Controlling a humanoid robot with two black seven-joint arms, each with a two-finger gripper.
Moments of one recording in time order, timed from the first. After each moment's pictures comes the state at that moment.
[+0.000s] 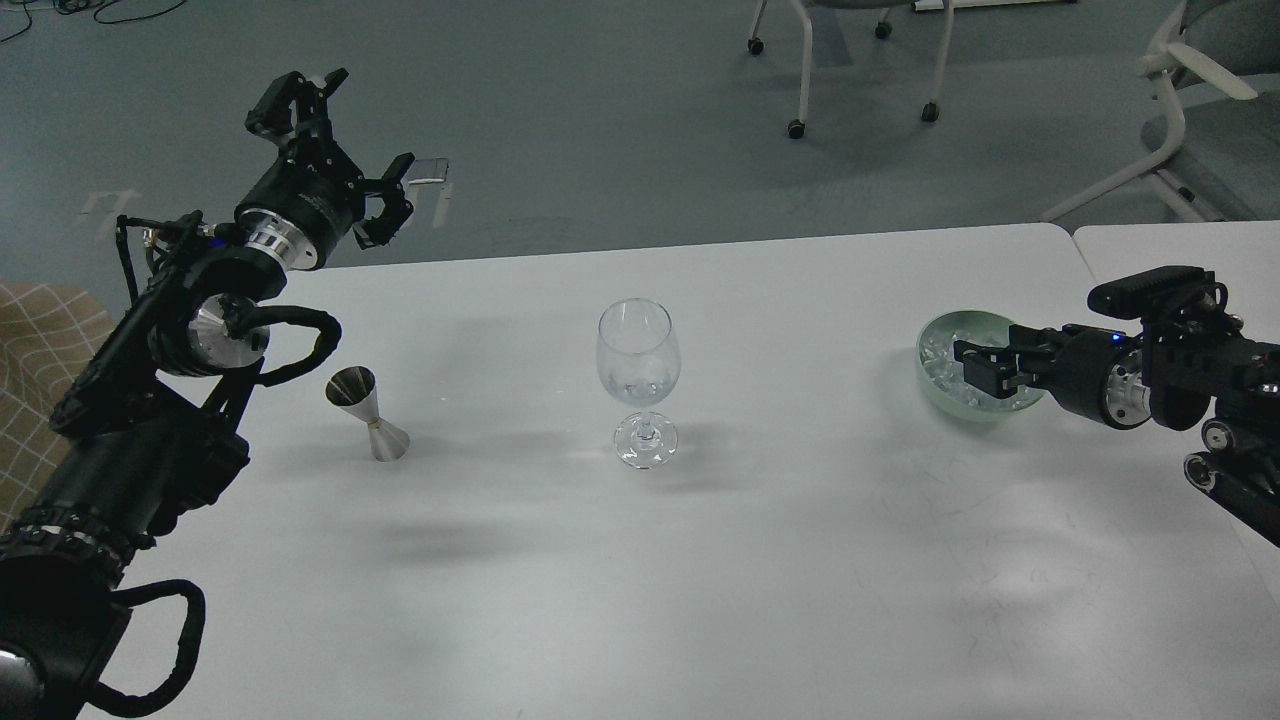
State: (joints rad) left arm -0.76 0.27 -1.16 -0.73 0.42 -0.30 -0.05; right arm 0.58 -0.66 0.61 1.07 -1.92 0.20 0.15
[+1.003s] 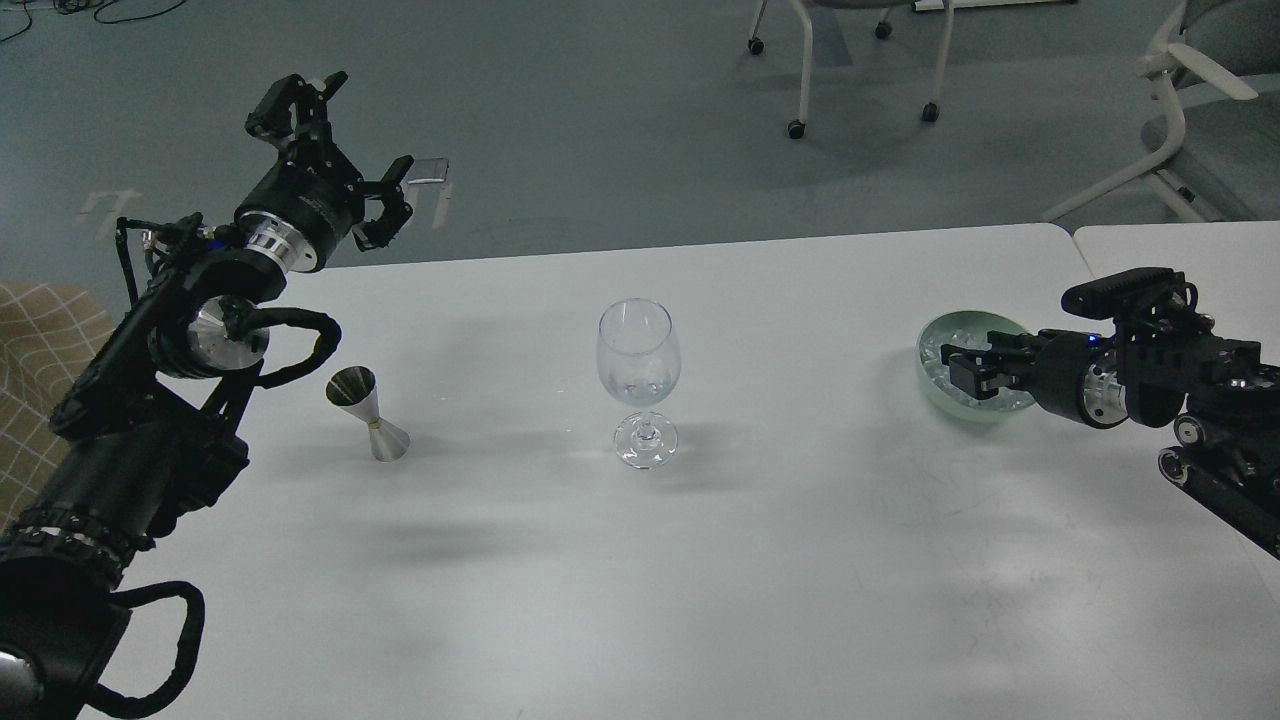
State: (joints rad) left arm -0.76 0.28 -1.16 -0.73 0.42 -0.30 -0.05; right arm 0.63 -0.62 0.57 1.02 -1.92 0.21 0.15
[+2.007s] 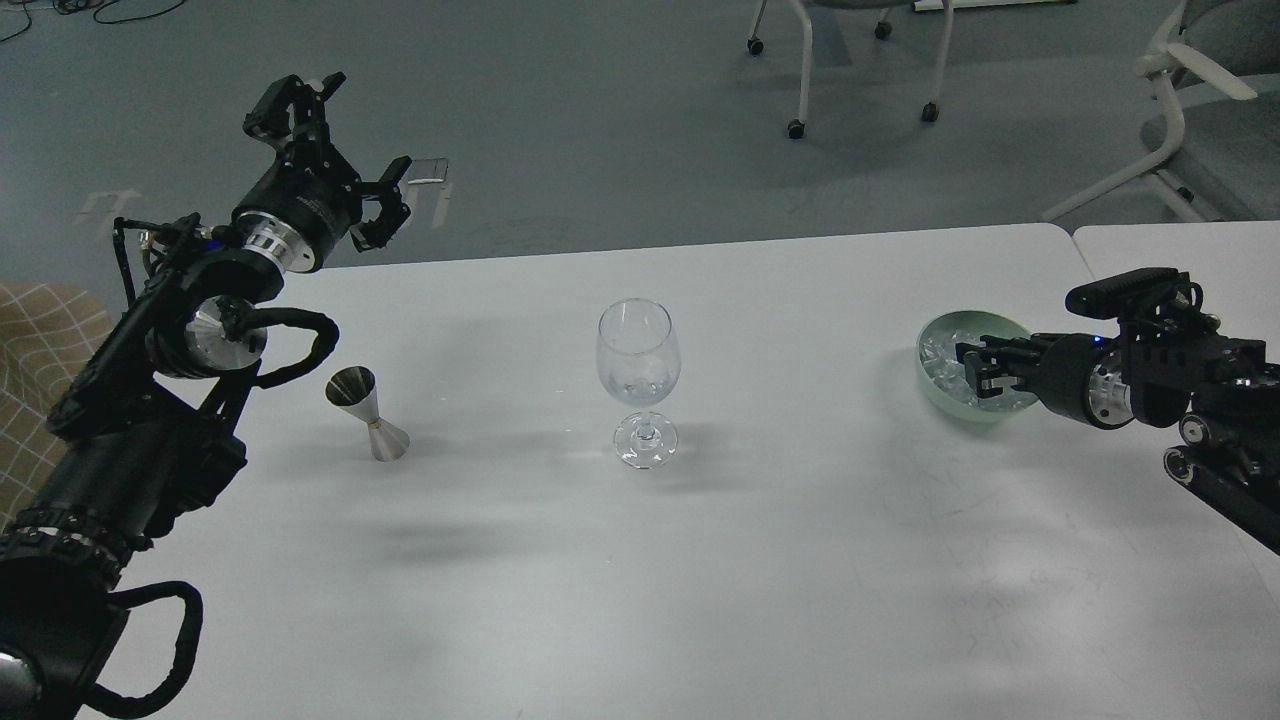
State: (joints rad) left arm -0.76 0.28 -1.16 -0.73 0.42 -0.30 -0.04; right arm 0.63 -0.63 0.57 1.02 -1.92 0.24 0.14
